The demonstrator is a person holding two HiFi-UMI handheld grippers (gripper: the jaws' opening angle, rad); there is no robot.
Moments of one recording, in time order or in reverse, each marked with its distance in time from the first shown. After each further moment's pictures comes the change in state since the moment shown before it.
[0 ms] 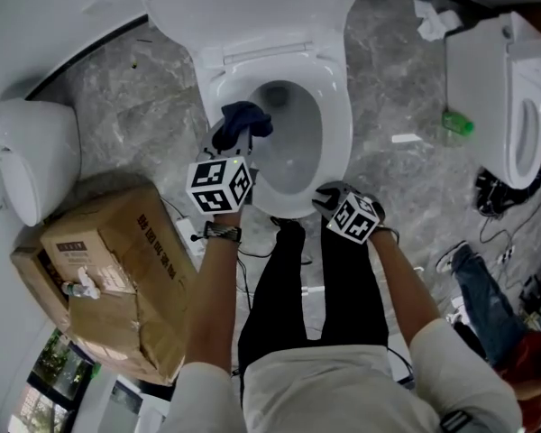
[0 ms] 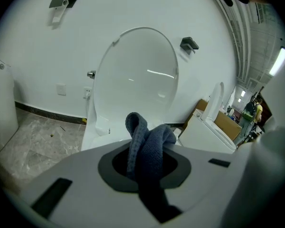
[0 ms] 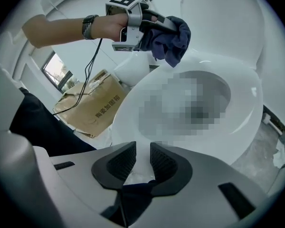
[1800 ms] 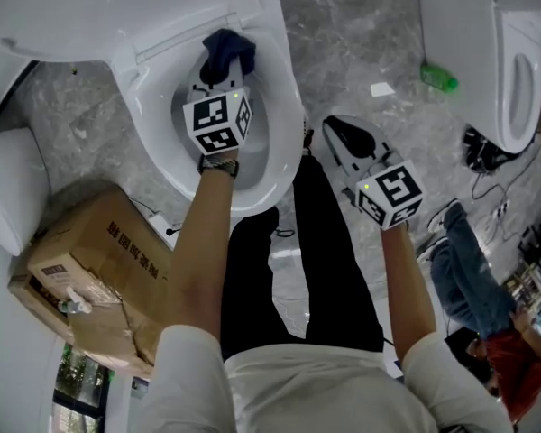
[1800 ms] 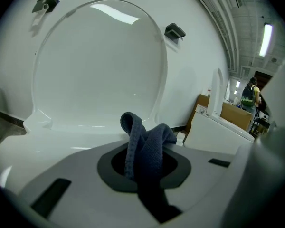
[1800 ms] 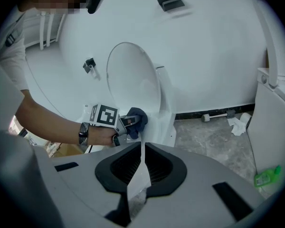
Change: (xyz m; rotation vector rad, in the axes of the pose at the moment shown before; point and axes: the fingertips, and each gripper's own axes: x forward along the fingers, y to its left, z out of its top) left arm 0.175 -0.071 -0.005 0.134 -0.144 -0.004; right arm -0.177 -0.159 0.039 0.486 -0.588 -0.423
